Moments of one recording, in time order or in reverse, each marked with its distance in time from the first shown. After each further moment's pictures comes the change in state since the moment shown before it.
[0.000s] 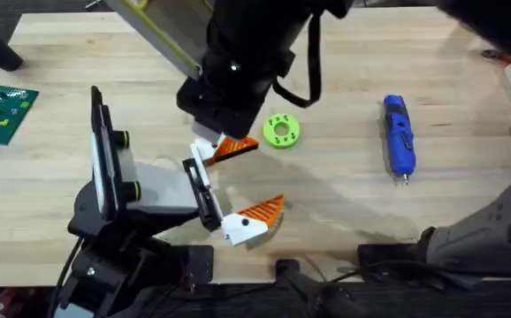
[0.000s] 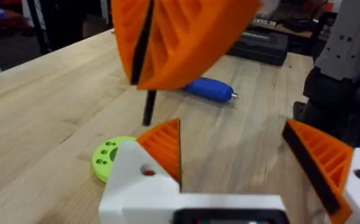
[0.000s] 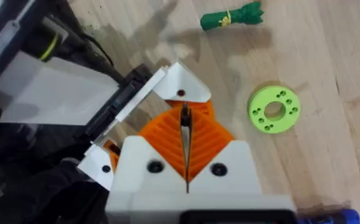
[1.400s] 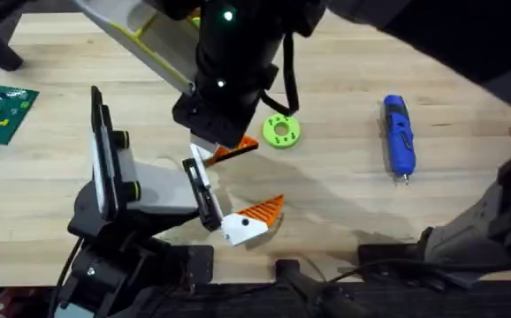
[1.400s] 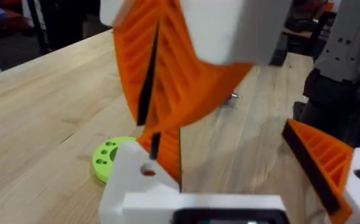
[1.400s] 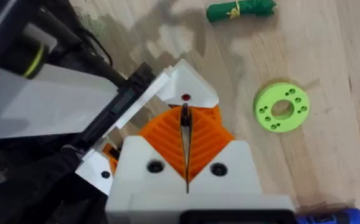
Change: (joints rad) left arm 0.000 0.000 0.000 0.000 0.000 0.000; right arm 0.016 0.049 0.001 -0.017 0.000 0.000
